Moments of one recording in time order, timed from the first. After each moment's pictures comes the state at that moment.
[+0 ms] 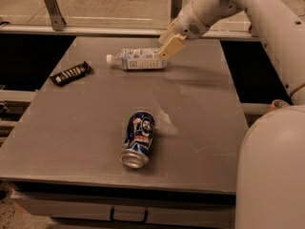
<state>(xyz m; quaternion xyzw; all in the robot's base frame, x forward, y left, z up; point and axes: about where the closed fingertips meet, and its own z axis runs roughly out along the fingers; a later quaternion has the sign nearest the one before) 0.714 -0.048 0.908 -0.62 0.69 0.16 0.33</state>
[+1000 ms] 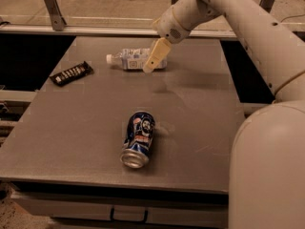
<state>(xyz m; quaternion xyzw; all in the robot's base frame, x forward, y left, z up) 0.720 0.000 0.895 -0.64 0.67 0.16 0.34</state>
